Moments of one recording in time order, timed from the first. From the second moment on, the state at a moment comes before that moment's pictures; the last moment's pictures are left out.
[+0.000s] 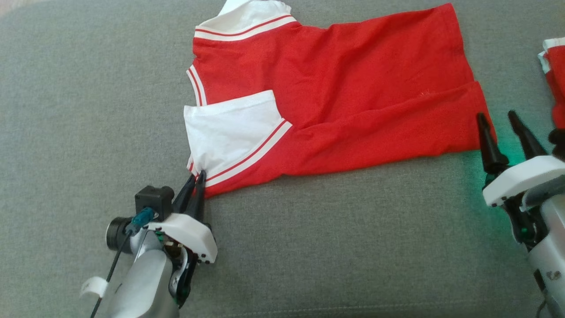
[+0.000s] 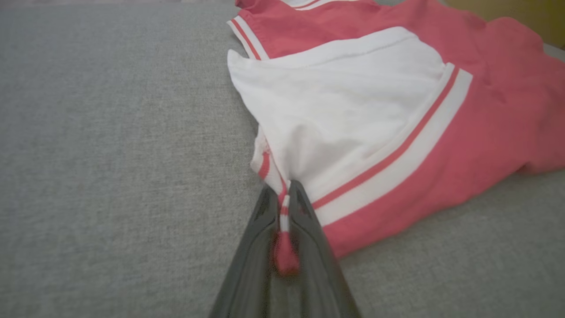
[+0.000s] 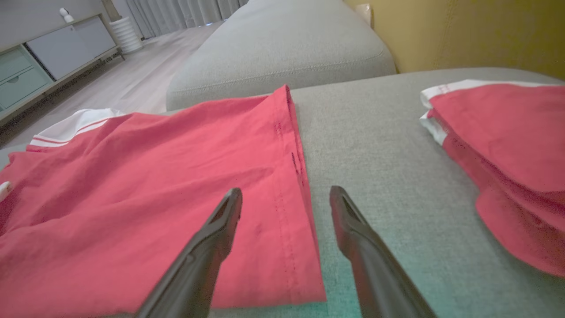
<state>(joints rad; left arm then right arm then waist) -0.32 0.06 -0.32 0.65 -0.23 -0.03 -0.26 -0.45 -0.42 0.31 0.63 0.62 0.12 -0.16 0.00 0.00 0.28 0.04</state>
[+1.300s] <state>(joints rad) 0.04 0.19 -0.38 0.31 -0.27 -0.02 -0.07 -0.09 -0.47 0.30 0.50 0.73 0.12 0.02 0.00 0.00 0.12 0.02</state>
